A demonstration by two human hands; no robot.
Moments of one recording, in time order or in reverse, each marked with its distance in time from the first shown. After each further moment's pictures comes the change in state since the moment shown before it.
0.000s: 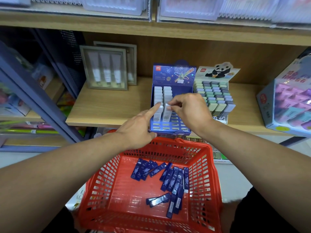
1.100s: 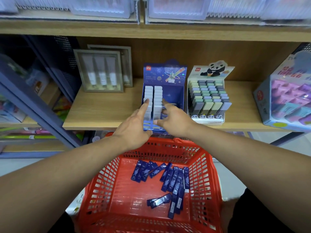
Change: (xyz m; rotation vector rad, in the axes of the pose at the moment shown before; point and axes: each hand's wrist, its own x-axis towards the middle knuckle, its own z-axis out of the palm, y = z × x) left_hand 0.008 -0.006 0.008 -0.074 0.107 -0.051; right_hand -0.007 -0.008 0.026 0.268 -0.411 0.242
